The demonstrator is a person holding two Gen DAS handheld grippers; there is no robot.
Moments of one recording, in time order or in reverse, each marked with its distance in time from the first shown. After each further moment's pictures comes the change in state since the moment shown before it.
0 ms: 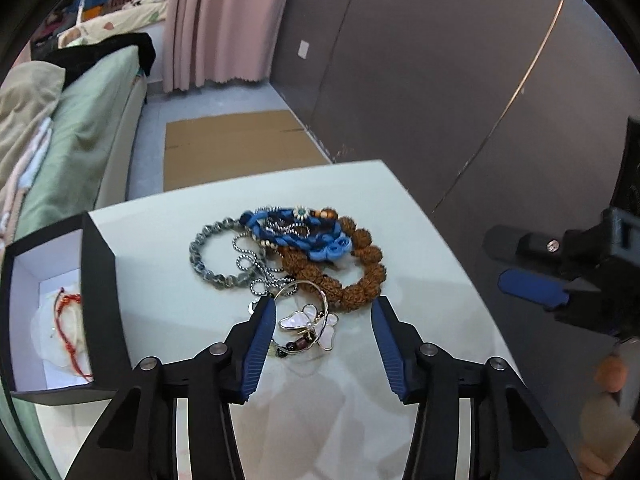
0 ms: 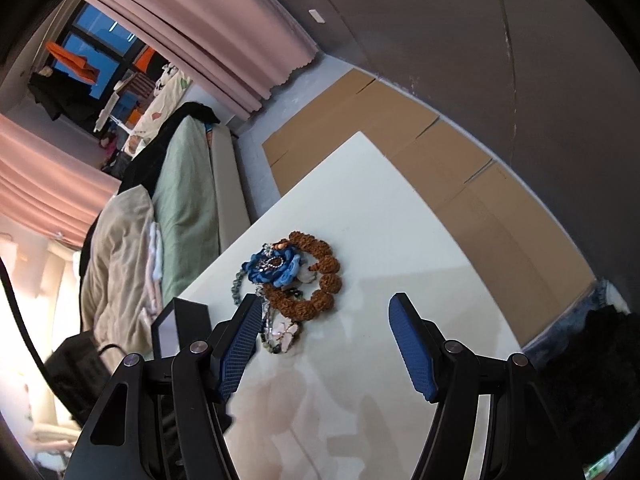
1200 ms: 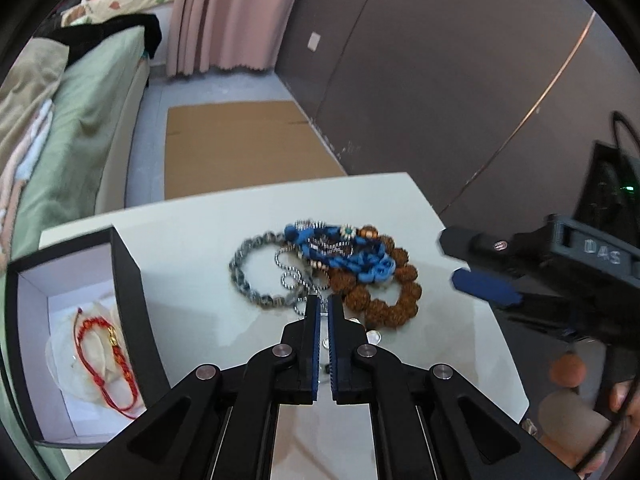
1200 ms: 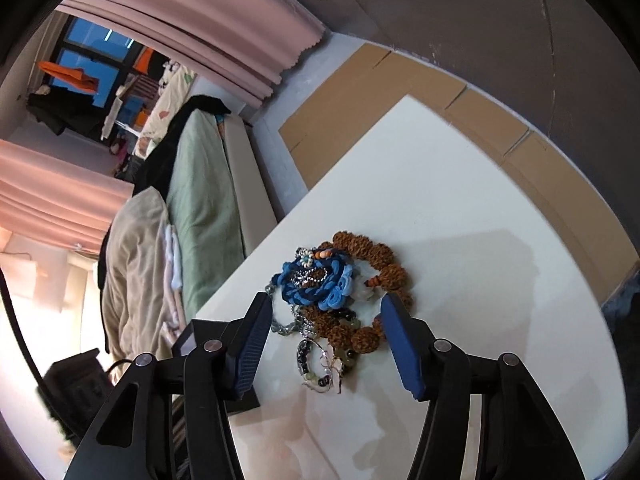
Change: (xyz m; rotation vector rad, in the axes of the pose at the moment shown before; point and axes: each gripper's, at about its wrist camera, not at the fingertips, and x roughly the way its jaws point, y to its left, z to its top) left arm -0.001 0.045 0.021 -0.061 0.042 -0.050; right arm 0.053 0.024 0.012 0.065 0.038 0.095
